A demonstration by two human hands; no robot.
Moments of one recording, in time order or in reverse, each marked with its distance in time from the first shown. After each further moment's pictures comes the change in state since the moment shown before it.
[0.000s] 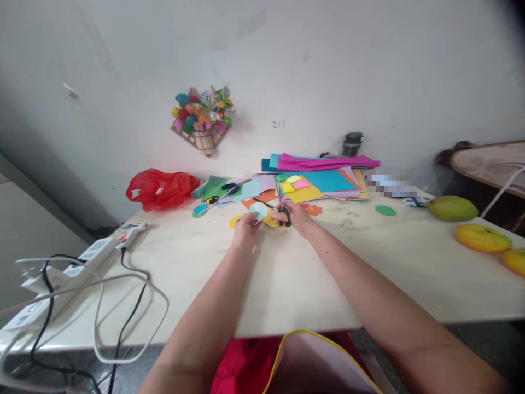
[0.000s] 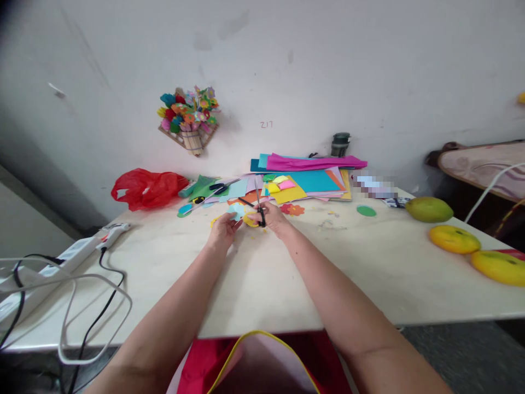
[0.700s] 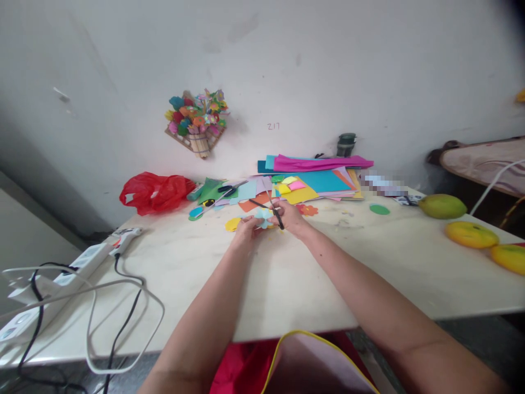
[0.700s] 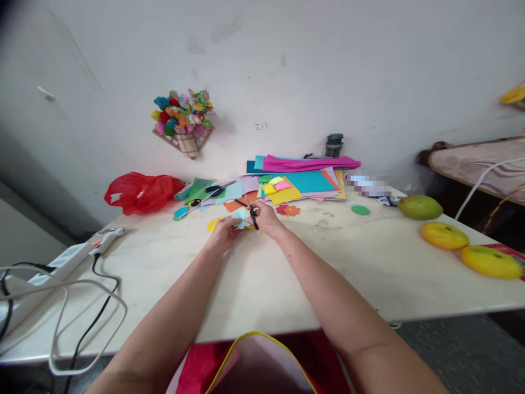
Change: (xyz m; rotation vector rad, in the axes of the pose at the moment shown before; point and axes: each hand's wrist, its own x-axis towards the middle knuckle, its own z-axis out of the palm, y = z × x) left_hand 0.002 -0.006 -0.005 0.210 -0.281 -0.058; right_hand -0.001 -0.008 0.011 -0.081 0.042 -0.061
